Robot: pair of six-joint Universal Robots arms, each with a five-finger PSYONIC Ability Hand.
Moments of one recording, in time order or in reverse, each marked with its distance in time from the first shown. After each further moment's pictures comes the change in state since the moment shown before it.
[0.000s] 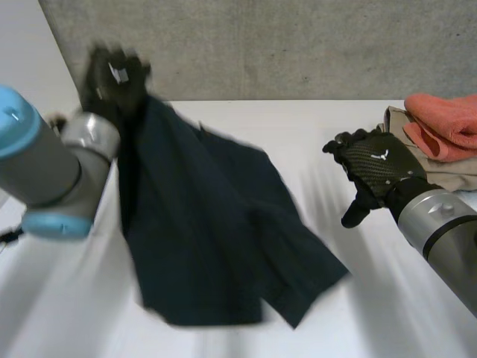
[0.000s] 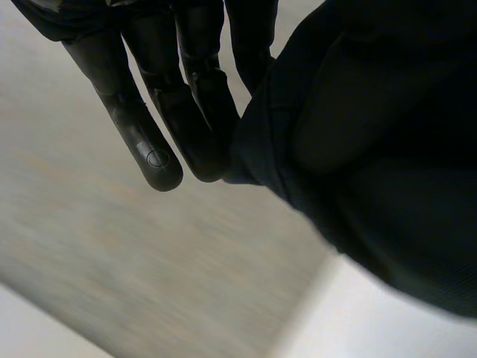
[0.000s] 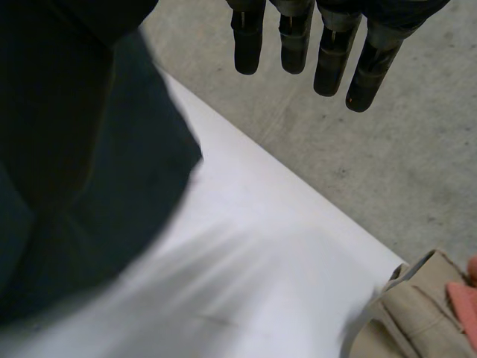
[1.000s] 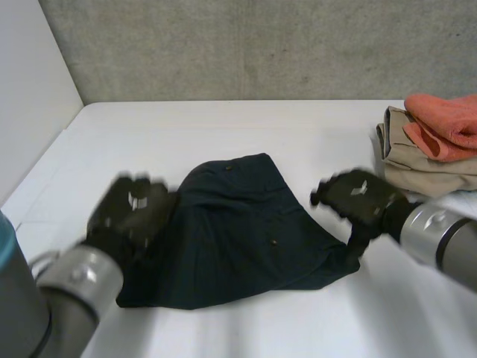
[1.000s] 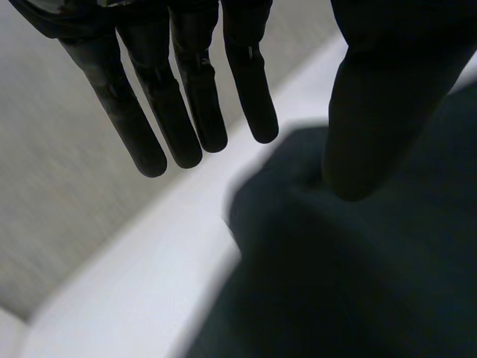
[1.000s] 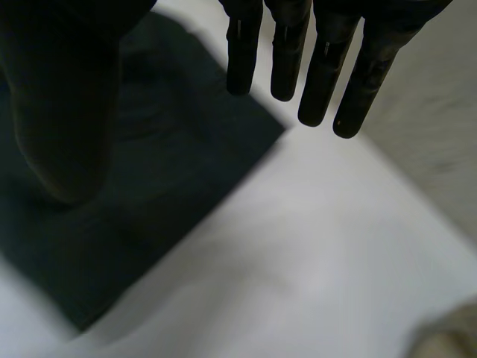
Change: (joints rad) left arm -0.239 0.357 -0.398 -0.418 -0.163 -0.281; right arm -0.106 0.099 -0.068 0.262 -0.287 -0.293; left_hand -0.350 -0.420 -0.418 -0.427 -0.375; right_hand 0.158 0.191 0.219 0.192 0.167
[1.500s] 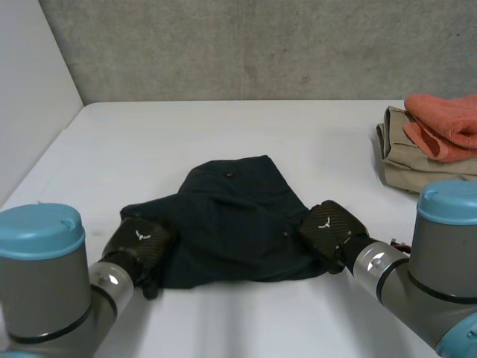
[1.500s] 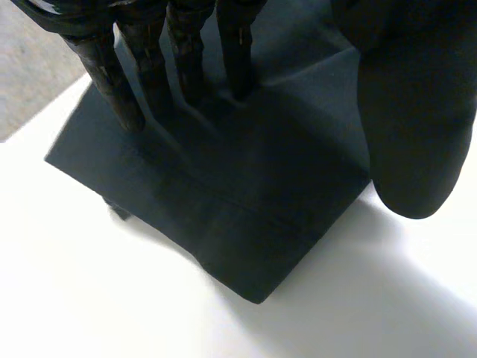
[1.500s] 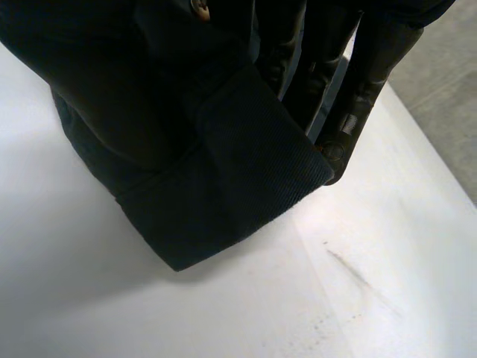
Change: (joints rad) left arm 0.117 -0.270 -0.050 0.085 0.059 0.031; right arm 0.154 0.198 0.114 -0.340 0.160 -0.113; left_hand -0.460 -0.452 -0.451 -0.453 -0.448; right_hand 0.594 0.758 0.753 0.759 0.739
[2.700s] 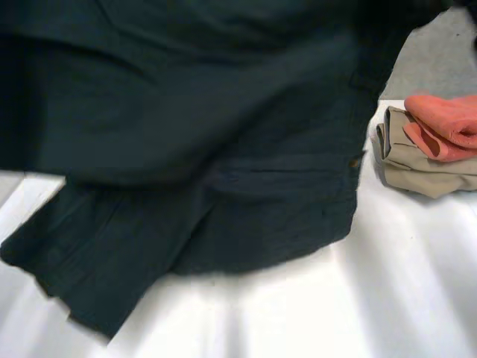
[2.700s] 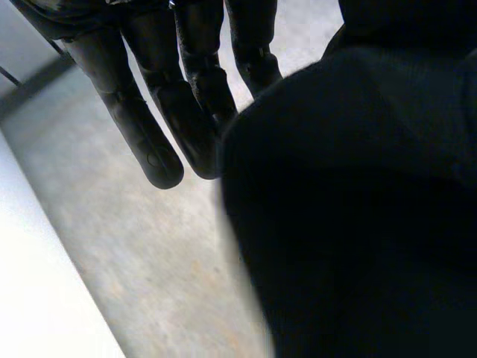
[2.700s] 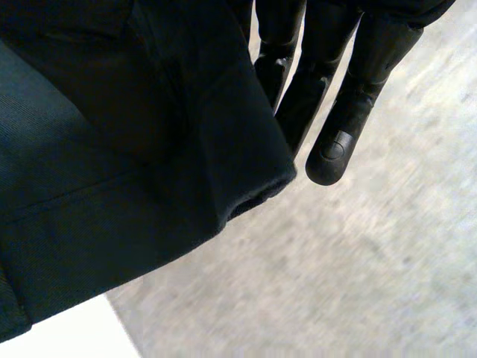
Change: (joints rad) left arm 0.067 0.453 0.729 -0.023 0.058 0.045; right arm -0.027 -0.358 -0.750 0.386 0.075 0.303; left_hand 0.812 0.878 0.875 0.885 0.838; right_hand 0.040 0.000 0.000 0.007 0.012
